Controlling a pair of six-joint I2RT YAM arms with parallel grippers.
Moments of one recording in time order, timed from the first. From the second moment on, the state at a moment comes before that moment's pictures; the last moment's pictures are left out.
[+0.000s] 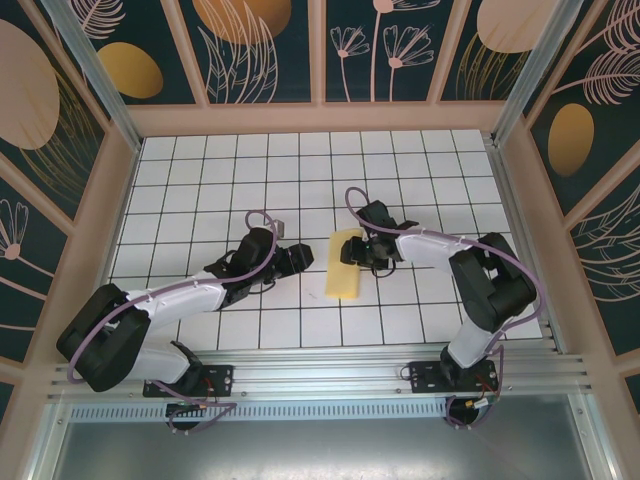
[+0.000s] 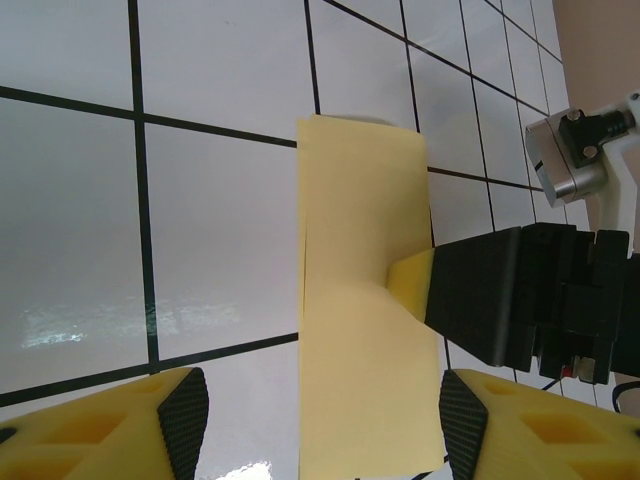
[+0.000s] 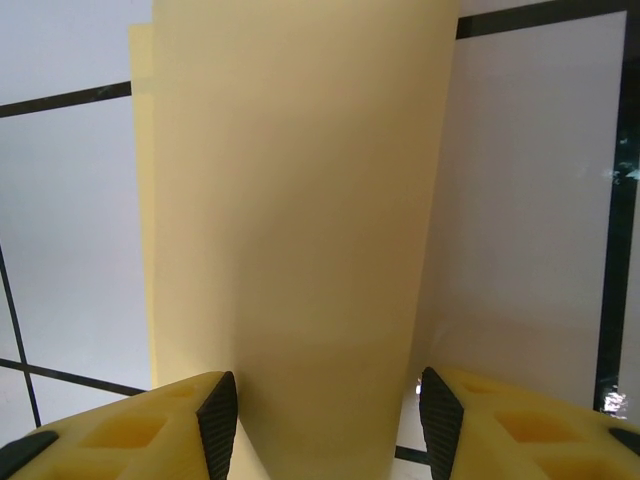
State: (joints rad) left arm -0.71 1.36 0.58 0.15 0.12 -0.91; right arm 0.58 1.69 0.92 -0.35 -0.18 0.65
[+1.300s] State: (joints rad) left arm -0.71 1.39 0.60 0.15 0.13 -0.91; right arm 0.59 1.72 0.95 -0.39 -0.16 0.60
